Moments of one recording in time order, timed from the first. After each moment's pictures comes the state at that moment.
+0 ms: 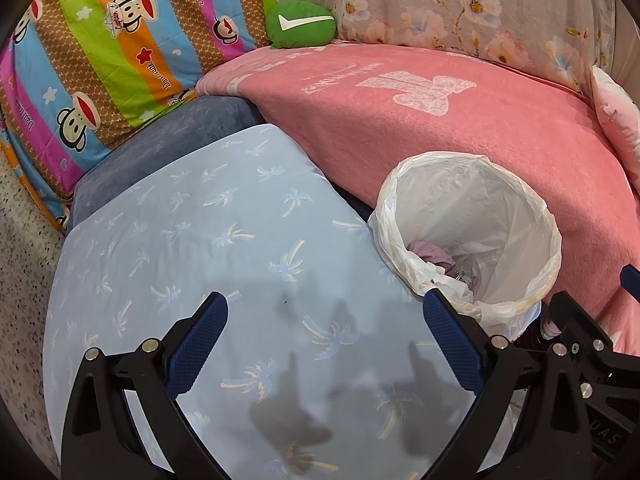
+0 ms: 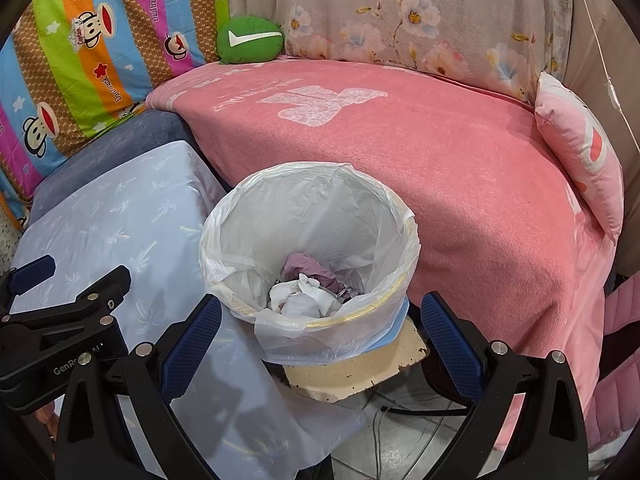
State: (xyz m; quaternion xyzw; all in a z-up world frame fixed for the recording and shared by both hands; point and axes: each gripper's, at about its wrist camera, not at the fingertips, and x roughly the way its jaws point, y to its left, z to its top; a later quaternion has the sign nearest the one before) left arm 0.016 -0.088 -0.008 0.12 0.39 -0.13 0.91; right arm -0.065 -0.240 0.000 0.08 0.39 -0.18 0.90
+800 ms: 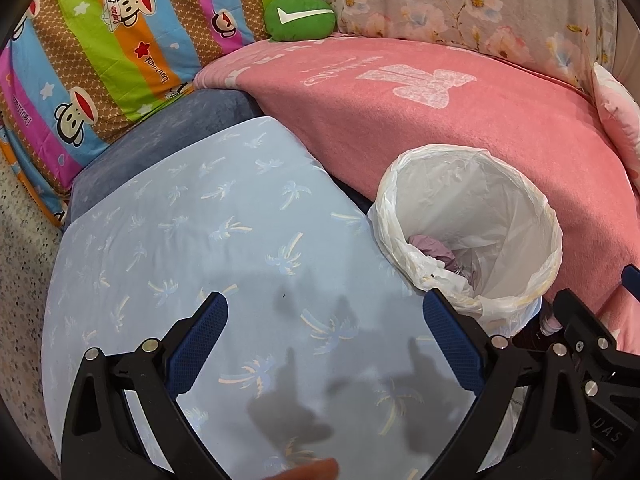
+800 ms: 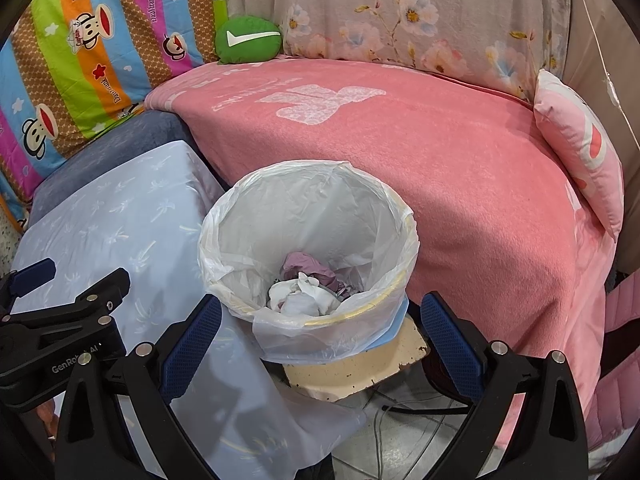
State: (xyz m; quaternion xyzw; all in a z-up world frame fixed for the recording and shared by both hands) left arm 0.015 -0.087 -0.012 0.11 0.40 -0.14 0.90; right arm -0.065 -0.241 -0.002 0.08 0.39 -0.18 0.90
